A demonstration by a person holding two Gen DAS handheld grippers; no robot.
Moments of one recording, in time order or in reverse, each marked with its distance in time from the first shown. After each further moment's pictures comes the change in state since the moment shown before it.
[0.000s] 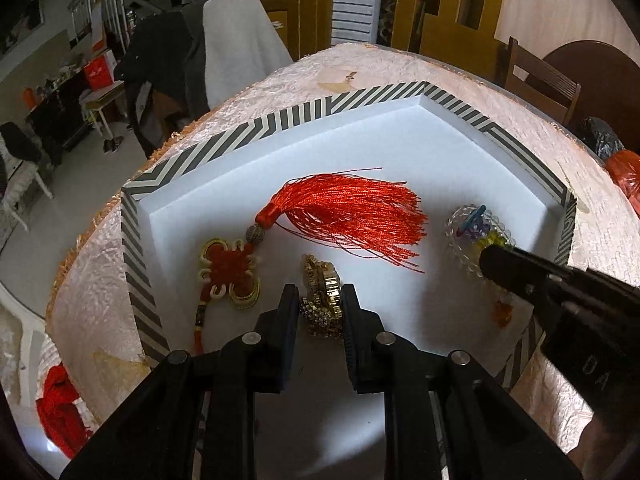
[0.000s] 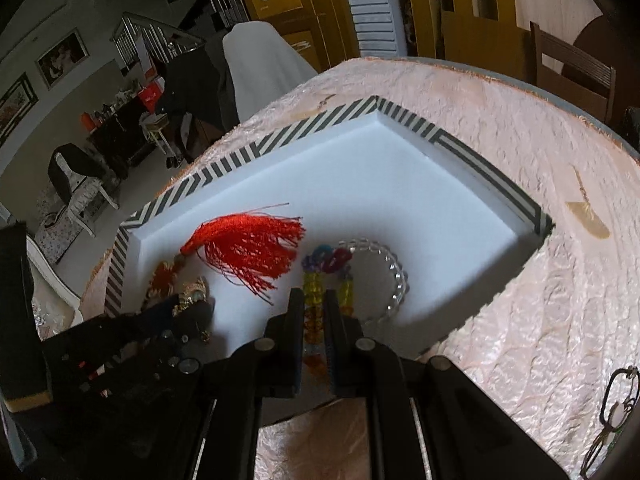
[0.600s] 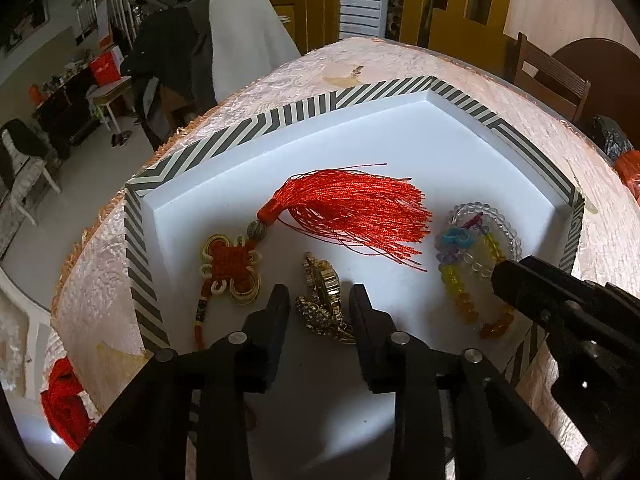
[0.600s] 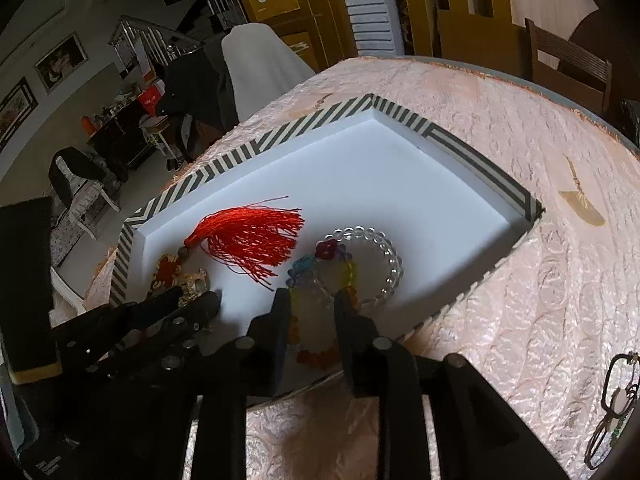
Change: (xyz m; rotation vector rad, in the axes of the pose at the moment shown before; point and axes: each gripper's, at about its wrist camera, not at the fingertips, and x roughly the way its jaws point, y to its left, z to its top) left arm 0.002 -0.005 0.003 -0.010 0.024 0.038; right arm -0.011 -0.003 -0.009 0.008 -0.005 0.004
